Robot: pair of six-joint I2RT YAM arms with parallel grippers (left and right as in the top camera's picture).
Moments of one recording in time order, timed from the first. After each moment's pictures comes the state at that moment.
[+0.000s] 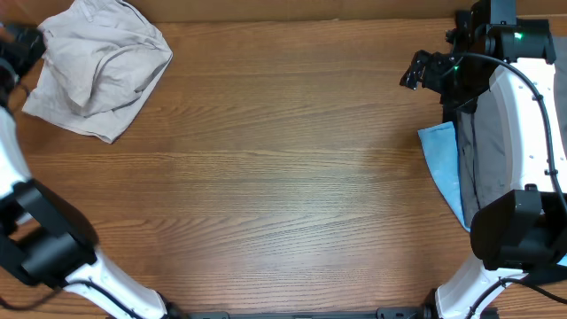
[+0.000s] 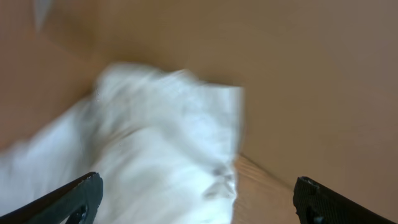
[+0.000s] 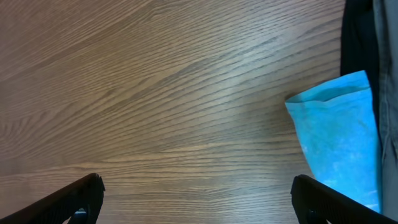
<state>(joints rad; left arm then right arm) 0.60 2.04 1.85 -0.33 0.51 -0.35 -0.08 1.92 1.92 -1.27 -0.28 0.25</state>
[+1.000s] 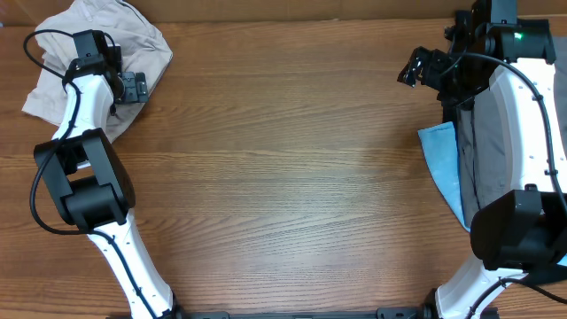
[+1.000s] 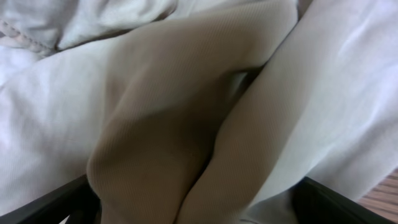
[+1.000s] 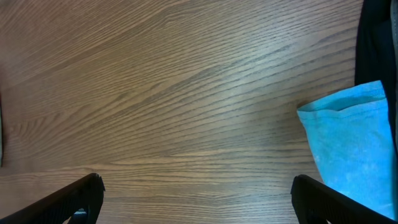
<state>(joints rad) 0.28 2.33 1.87 -0.59 -0.12 0.13 -0.08 1.92 1.92 -1.24 -0.31 0.25</state>
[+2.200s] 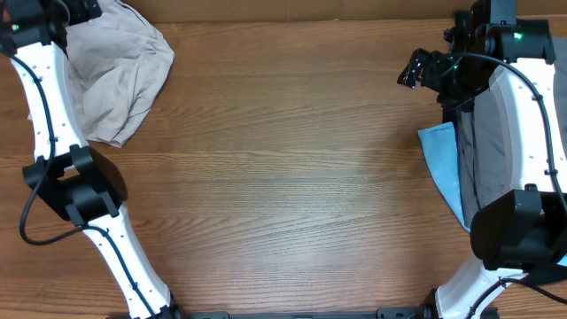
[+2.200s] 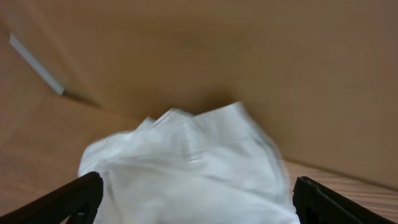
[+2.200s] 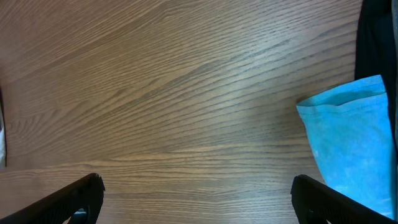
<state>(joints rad) 0.36 2.47 2.55 -0.65 0.08 -0.03 -0.08 1.92 1.92 -1.26 -0.31 0.25</state>
